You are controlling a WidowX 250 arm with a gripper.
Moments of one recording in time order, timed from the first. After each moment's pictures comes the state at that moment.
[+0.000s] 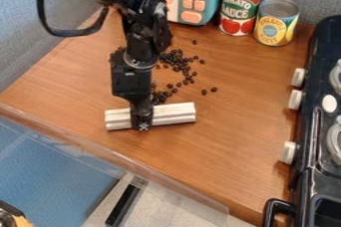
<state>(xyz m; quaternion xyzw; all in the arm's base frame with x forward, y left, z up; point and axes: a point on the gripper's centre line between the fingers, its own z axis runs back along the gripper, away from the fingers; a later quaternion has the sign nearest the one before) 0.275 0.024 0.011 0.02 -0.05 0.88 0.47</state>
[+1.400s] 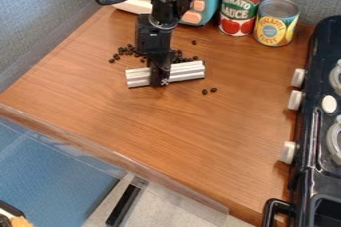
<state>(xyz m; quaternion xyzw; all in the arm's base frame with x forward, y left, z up) 0.362 0.056 0.007 0.01 -0.10 0.90 0.43</state>
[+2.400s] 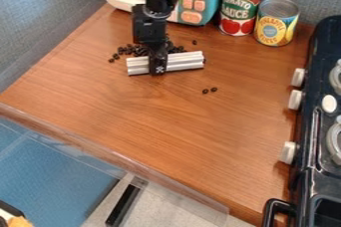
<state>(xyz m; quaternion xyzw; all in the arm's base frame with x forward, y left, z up) 0.367 0.074 0.009 0.01 -0.07 0.88 0.47</state>
